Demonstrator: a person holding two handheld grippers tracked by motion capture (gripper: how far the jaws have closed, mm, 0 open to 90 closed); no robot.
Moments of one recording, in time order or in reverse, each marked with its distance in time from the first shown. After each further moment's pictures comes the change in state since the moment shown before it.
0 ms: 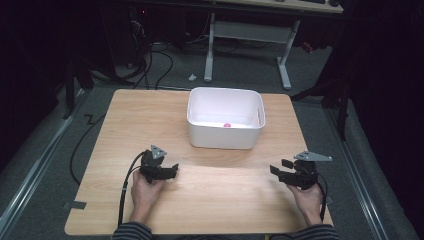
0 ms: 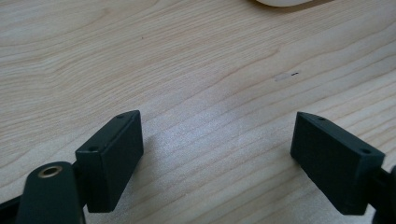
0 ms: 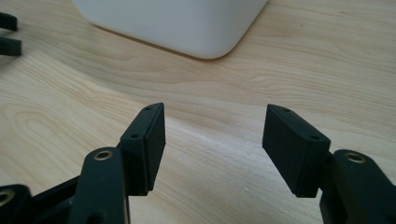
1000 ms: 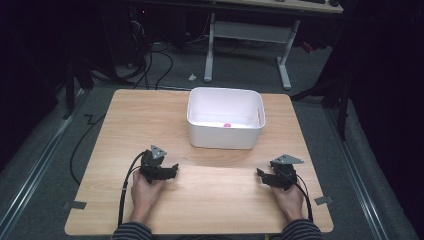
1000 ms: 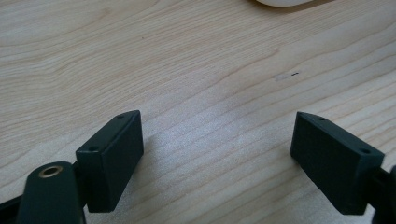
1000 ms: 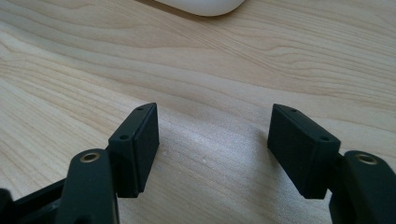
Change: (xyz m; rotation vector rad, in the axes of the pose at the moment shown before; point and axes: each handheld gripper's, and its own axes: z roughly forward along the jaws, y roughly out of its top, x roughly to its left) left arm 0.000 0.000 0.000 0.000 0.000 0.000; right arm 0.010 -0.020 0.063 0.055 -0.102 -0.087
